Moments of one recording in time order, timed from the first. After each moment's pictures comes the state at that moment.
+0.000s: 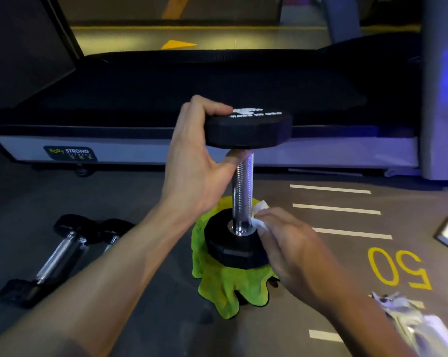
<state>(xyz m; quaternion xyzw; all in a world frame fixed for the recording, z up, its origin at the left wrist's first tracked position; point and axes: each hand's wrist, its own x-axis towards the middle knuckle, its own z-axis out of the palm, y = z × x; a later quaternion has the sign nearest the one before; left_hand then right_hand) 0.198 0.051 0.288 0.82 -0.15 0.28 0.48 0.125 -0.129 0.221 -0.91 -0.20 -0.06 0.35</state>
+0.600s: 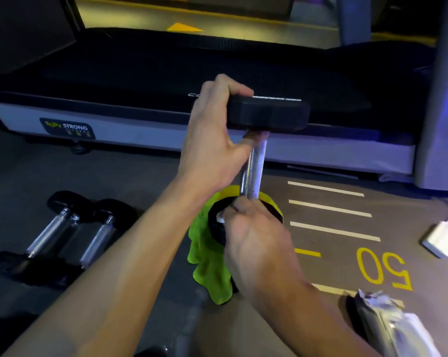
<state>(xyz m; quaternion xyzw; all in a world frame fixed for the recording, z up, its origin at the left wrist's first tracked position) 0.211 0.052 0.282 0.82 -0.17 0.30 0.46 0.113 -0.049 0.257 -0.98 -0.15 -0.04 0.13</state>
